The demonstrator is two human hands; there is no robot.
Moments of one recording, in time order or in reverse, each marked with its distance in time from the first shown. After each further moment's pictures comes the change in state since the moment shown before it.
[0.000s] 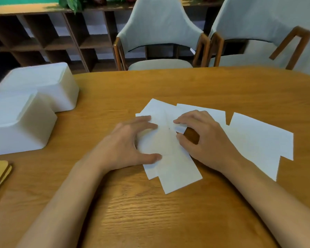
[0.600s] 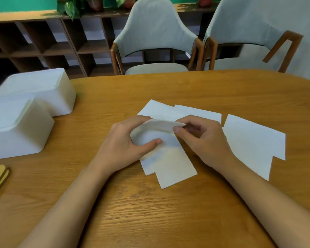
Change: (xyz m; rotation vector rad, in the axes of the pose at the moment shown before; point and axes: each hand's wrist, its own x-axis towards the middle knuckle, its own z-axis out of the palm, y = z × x) left_hand 0.003 0.023 0.010 -0.297 0.324 0.129; right_hand -0.002 -0.009 -0.012 0.489 0.123 0.112
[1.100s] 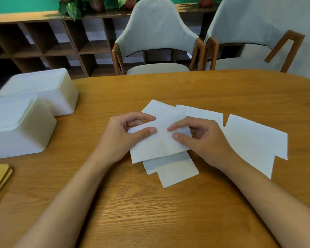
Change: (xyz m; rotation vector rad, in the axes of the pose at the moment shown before) left_hand 0.008 -0.004 -0.007 -0.473 -0.004 -0.294; right_hand -0.003 -0.014 -0.002 0.281 -0.150 0.107
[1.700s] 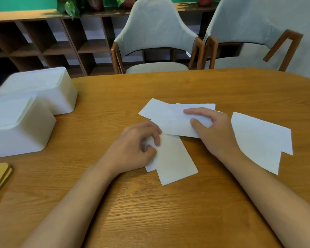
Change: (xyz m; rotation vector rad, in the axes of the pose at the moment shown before) left_hand -0.011 -0.003 0.012 0.595 -0.232 0.222; right_hand 0.010 0.013 -0.014 -0.368 0.337 0.027
